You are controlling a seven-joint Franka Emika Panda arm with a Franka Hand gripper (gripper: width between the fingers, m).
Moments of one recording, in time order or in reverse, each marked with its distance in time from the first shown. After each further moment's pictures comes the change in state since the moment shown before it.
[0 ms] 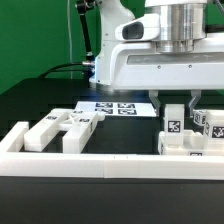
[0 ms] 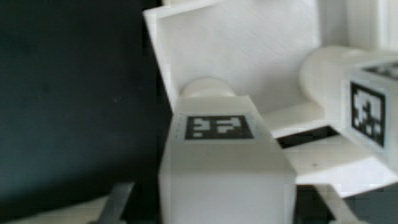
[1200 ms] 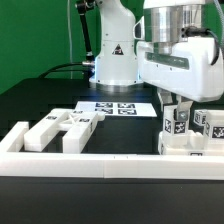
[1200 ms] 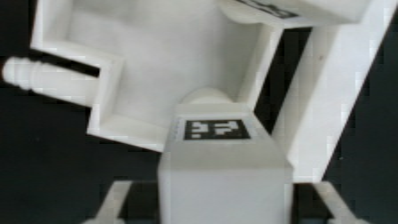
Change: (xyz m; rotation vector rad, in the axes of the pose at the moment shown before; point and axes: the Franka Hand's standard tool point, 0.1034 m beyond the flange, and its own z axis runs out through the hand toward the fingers) arm -0.001 0.000 0.002 0.009 -0.011 1.035
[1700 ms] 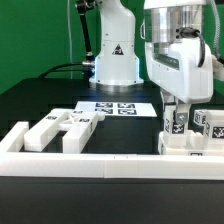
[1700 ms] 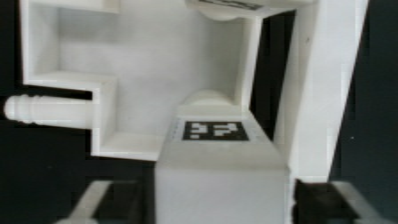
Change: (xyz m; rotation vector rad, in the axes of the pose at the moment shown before) arm 0.000 0.000 0.000 0.000 0.000 0.074
